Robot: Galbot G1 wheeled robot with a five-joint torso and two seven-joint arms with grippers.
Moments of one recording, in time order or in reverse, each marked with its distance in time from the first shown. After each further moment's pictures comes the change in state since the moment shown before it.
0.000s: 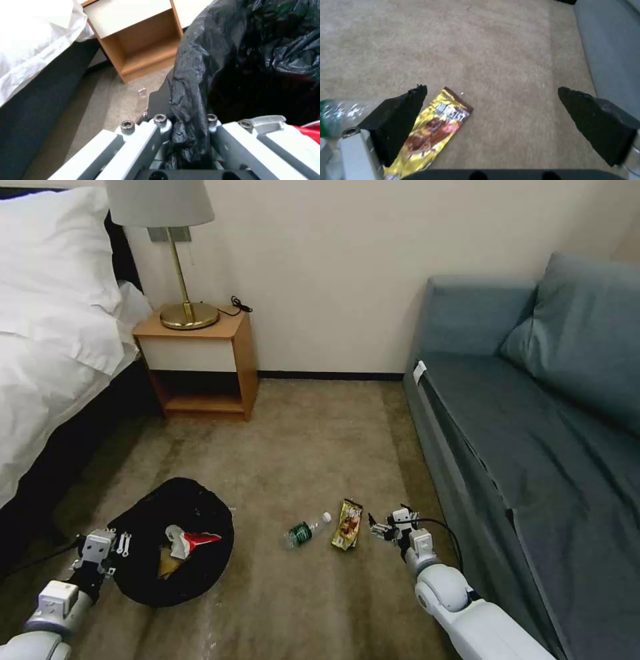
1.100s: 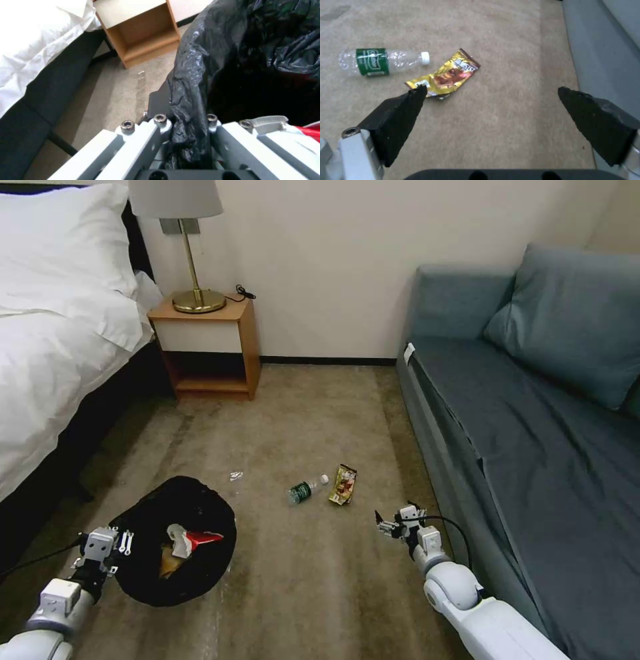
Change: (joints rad) left arm 0.013 -0.001 0.002 -0.019 0.006 0.012 -0.009; right arm 0.003 -0.043 0.010 0.024 0.020 -0.004 -0.002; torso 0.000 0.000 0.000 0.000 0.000
